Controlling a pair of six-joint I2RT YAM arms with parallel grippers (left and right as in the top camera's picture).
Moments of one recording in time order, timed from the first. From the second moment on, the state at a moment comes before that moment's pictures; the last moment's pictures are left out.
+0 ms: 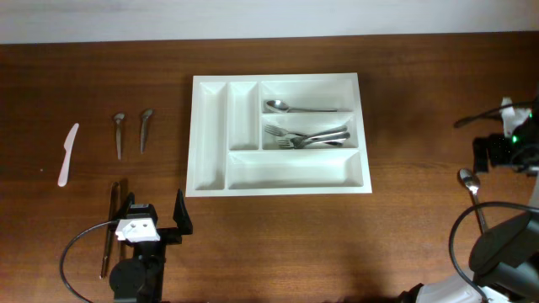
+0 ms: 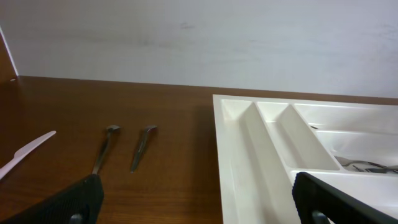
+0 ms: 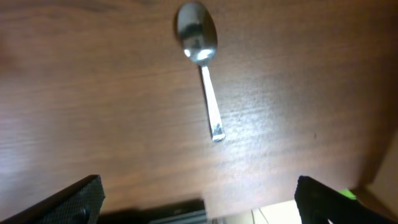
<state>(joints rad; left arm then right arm) 0.01 0.01 0.01 -0.08 -0.01 -0.07 -0.55 1.80 1.71 -1.46 0.15 -0.43</state>
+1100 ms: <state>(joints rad) 0.01 0.01 0.01 -0.08 -0.01 -0.07 -0.66 1.95 1.31 -0.97 0.09 -0.70</state>
